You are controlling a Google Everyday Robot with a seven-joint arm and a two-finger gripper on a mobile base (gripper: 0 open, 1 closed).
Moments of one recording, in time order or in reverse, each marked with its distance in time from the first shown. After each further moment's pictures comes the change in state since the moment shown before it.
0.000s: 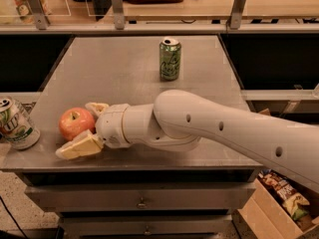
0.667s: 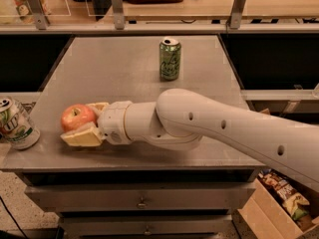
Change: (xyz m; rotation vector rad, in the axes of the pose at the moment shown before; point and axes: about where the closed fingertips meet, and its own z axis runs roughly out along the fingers) arm -0.004 -0.011 -0.003 0.030 -0.022 0.035
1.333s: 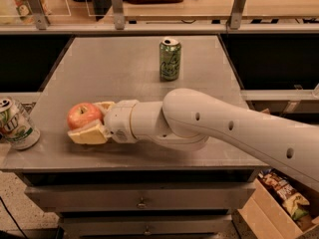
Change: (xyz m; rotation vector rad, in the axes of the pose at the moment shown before) arm 0.001 -0.009 -0.012 0.035 0.004 0.018
